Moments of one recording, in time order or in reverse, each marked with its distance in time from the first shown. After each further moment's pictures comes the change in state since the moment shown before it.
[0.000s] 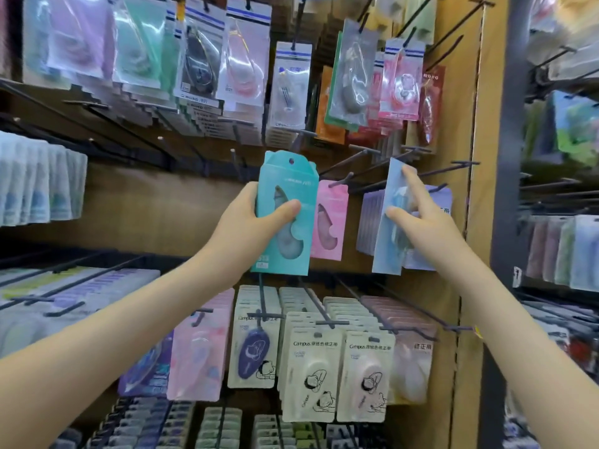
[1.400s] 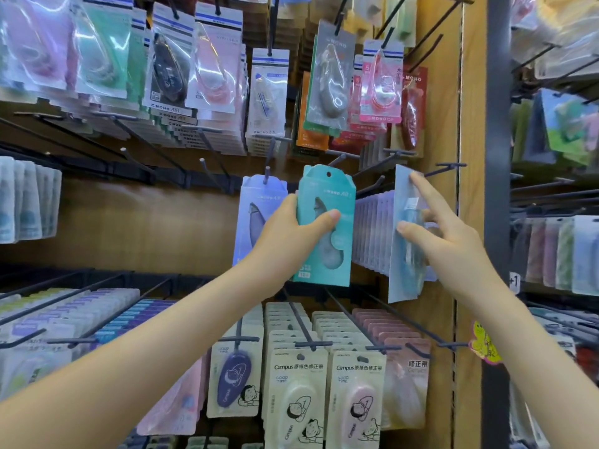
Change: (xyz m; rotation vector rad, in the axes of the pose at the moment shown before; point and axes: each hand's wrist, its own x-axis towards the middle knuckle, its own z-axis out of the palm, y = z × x) left_hand 0.028 0.000 0.070 -0.048 -0.113 -0.011; right_hand -0.020 0.019 -0.026 0.069 0.064 -0.096
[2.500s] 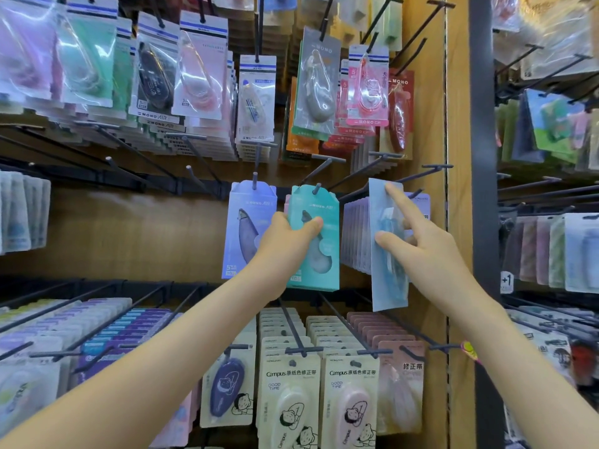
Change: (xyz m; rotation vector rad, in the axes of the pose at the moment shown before) left_hand 0.017 -0.015 0.017 -0.052 0.098 -0.195; right_hand 0.000 0.007 0.009 -0.078 -0.033 0.024
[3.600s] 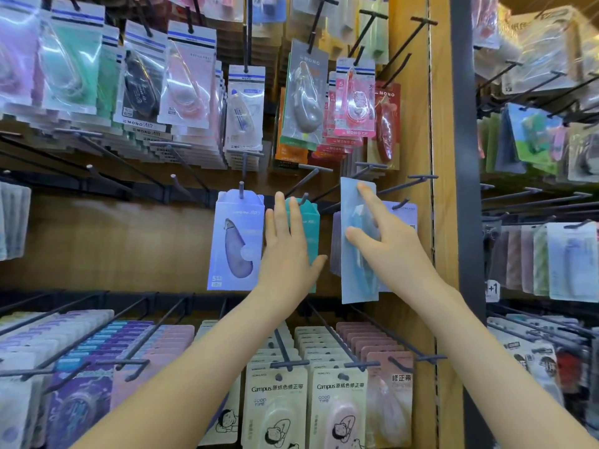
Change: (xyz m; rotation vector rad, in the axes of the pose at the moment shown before) left_hand 0.030 -0.033 0.027 1.016 0.228 0.509; right_hand 0.026 -0.008 0.017 -0.067 -0.012 -0.046
